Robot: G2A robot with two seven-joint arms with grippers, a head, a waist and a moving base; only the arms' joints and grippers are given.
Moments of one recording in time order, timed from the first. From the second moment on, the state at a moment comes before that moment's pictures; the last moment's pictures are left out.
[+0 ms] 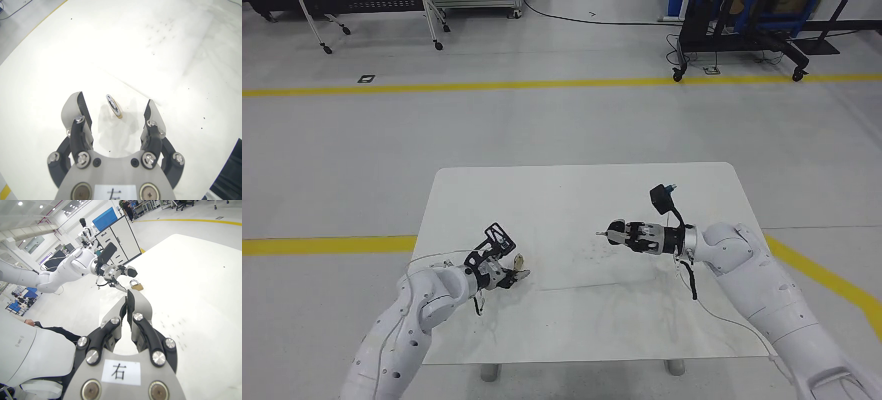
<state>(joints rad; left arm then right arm) 1.37 -1.11 -1.22 -1.57 1.20 -0.59 -0.53 -1.04 -1.02 1.03 -1.17 -0.10 -1.01 0.69</state>
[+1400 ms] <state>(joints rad) 1.32 -1.13 -1.19 -1.47 1.08 -0.46 -0.36 -1.04 -1.02 1.03 -1.17 -0.10 -1.01 0.69</state>
